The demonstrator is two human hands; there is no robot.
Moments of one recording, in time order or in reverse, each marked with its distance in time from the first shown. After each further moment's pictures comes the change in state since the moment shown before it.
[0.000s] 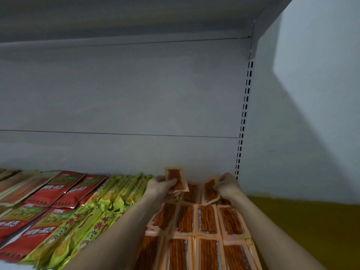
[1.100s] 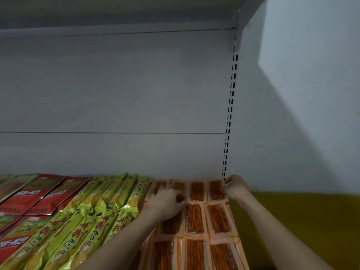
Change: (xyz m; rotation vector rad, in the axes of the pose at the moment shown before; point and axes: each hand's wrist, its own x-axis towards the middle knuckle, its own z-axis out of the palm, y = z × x) left_hand 0.005 -0.034 0.038 1.574 -0.252 0.349; right_hand 0.001 0.040 -0.042 -0.052 0.029 0.050
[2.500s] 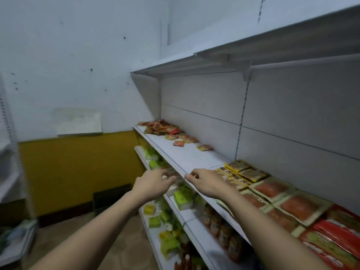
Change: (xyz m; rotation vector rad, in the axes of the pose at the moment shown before) left_hand -0.525 -0.642 -0.205 -0.143 0.477 -0.984; right_hand -0.490 -0.573 0.539 -0.308 -0.747 -1.350
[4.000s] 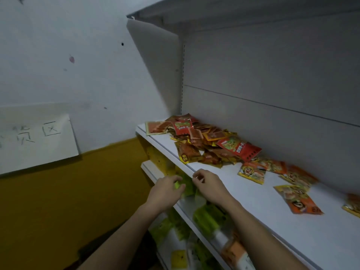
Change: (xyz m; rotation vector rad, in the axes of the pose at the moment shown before) left_hand 0.721 -0.465 -0.003 -0.227 -0.138 0.111; right_hand 0.810 -0.079 0.249 0.266 0.140 0.241
